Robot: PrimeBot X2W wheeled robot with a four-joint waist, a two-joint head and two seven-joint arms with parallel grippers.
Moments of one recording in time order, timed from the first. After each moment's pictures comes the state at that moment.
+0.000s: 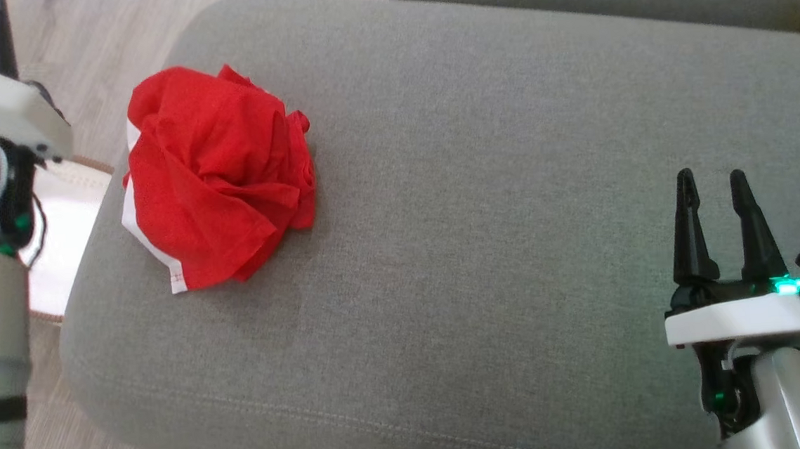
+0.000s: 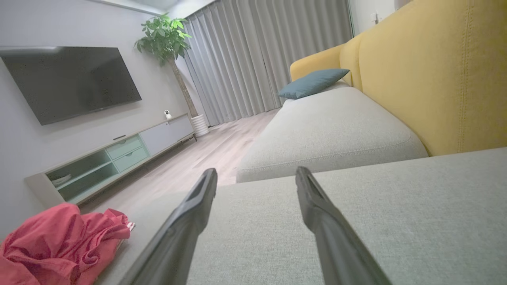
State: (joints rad) left arm -0.77 0.36 -0.17 0.52 -0.34 -0.04 -0.02; right arm -0.11 -0.04 -0.01 0.18 0.33 0.12 -0.25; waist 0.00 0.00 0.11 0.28
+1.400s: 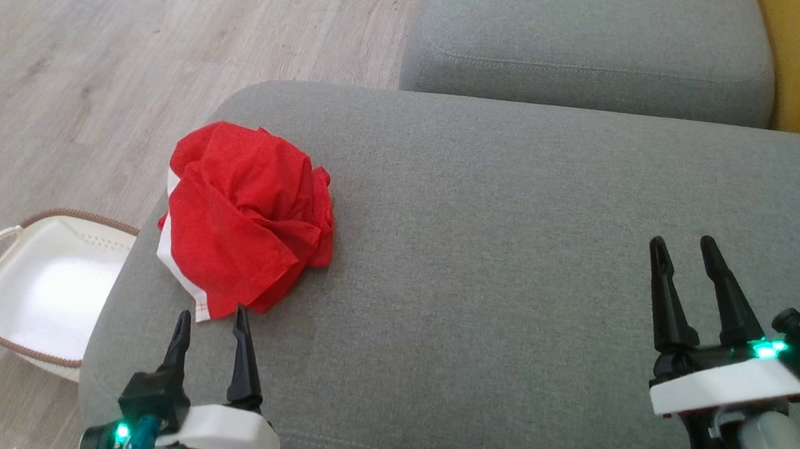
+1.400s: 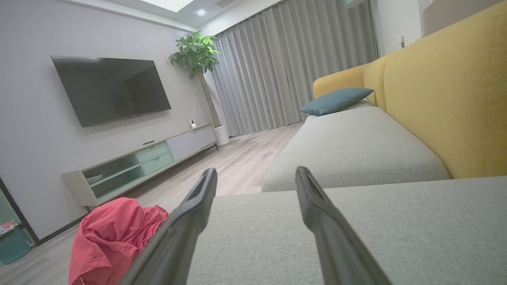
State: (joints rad) left arm 0.02 0.17 -0.31 0.16 -0.27 0.21 -0.24; right arm 0.05 -0.04 0.06 0.11 0.36 0.12 -0.25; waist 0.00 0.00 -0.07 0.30
